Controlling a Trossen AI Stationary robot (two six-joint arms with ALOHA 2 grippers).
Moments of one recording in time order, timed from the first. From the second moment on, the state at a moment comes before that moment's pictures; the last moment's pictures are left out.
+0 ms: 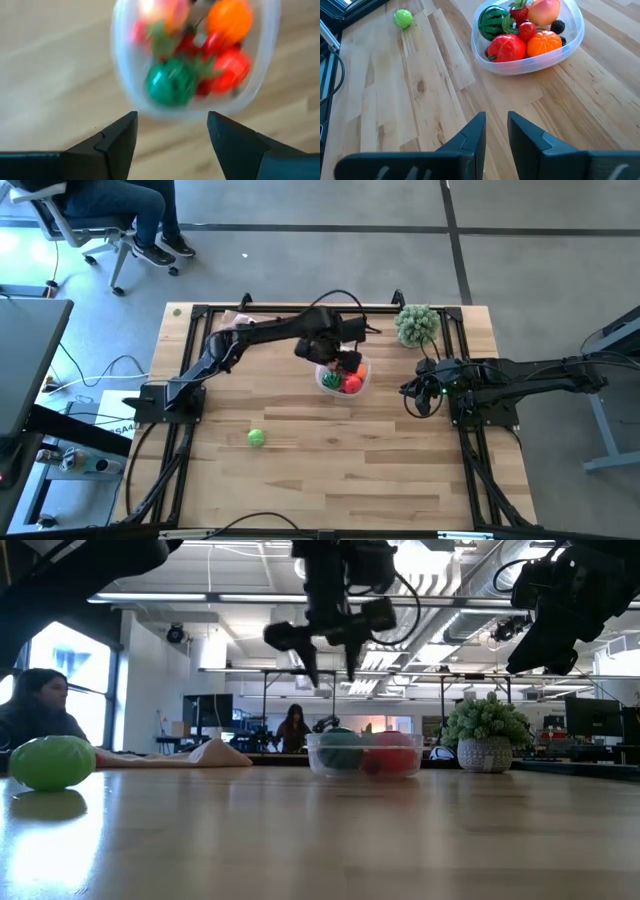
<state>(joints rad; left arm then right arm) 0.32 2.32 2.35 -1.48 0.03 -0.99 0.03 0.59 0.46 -0.54 0.10 0.52</state>
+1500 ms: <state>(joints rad) -0.08 1.44 1.01 -1.09 0.14 -1.35 0.03 0.59 0.46 -0.54 0.10 0.52</state>
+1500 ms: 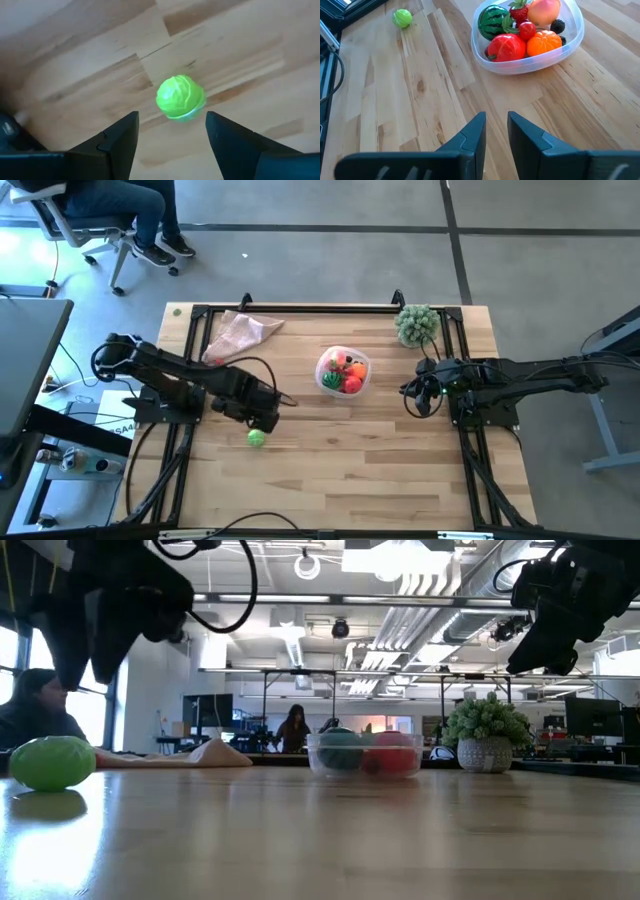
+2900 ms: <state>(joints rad) -0.25 1.60 0.97 -0.93 0.03 -0.75 0.03 0.59 0.46 -0.54 0.10 0.52</state>
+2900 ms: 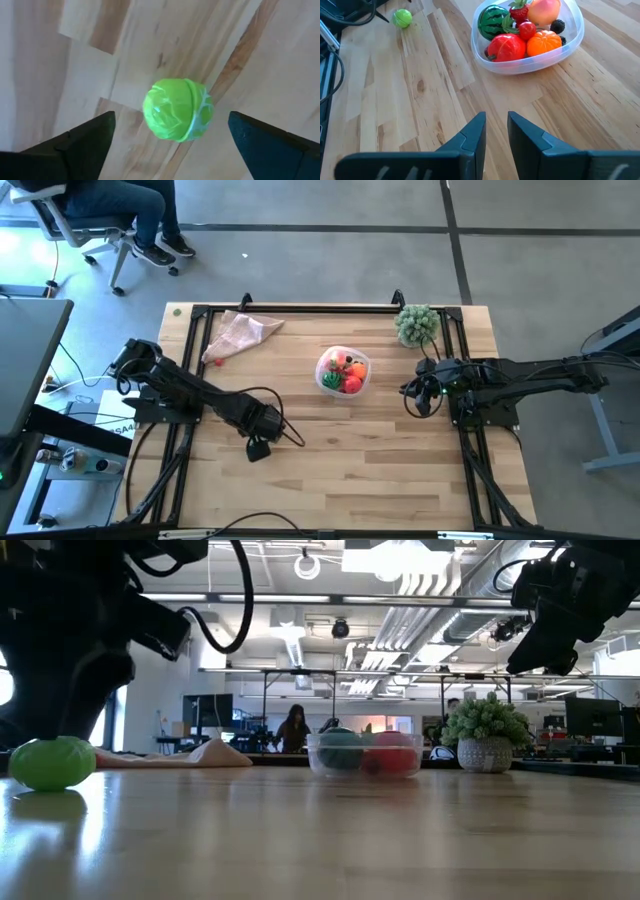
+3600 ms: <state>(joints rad) -0.28 1.73 0.97 -0.87 0.04 -0.68 0.03 0.59 0.46 -0.53 0.10 0.52</state>
